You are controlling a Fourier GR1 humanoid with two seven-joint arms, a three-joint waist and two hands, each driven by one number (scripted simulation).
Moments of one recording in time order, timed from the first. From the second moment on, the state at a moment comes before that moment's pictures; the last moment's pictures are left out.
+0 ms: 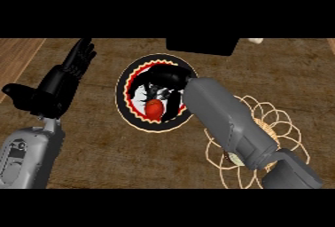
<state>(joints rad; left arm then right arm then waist) -0.40 0.26 -0.01 -1.54 0.06 -0.06 0.12 -1.19 0.00 0.57 -0.38 0.33 0.24 -0.68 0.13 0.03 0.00</state>
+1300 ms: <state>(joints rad) -0.39 0.27 0.02 -1.55 0.06 -0.07 0.11 -1.32 -0.10 0.32 -0.18 -0.16 0.50 -0.61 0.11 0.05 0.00</state>
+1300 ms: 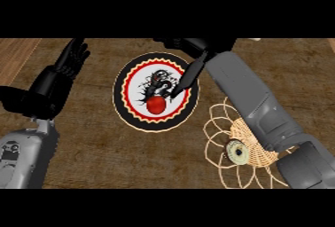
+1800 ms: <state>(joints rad) -0.39 0.26 0.00 -1.58 0.06 -0.07 0.11 -1.33 -0.25 0.31 -0.17 -0.15 0.54 -0.62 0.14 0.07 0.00</state>
